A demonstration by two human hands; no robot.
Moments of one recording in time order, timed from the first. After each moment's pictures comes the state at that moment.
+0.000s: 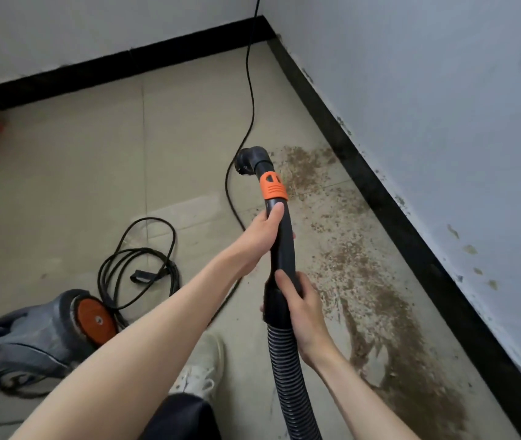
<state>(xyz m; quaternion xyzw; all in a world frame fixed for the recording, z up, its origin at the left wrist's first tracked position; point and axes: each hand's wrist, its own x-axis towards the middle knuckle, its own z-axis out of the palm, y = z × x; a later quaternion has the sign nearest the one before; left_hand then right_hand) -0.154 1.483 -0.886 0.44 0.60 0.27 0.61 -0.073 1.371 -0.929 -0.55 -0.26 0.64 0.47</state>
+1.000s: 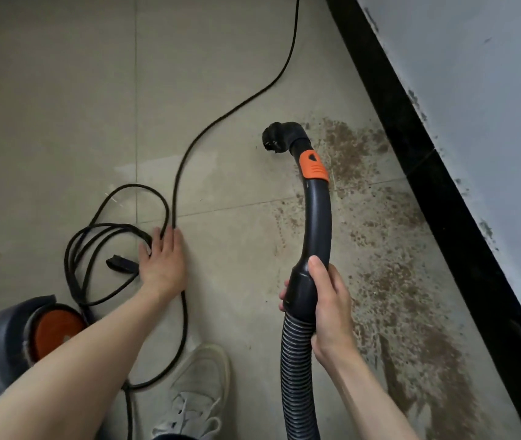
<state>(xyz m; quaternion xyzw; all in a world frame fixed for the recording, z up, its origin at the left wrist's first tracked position) -0.361 1.516 -1.053 0.59 0.76 -0.21 0.15 -0.115 1.465 -0.979 -0.57 -0.17 0.63 0.50</state>
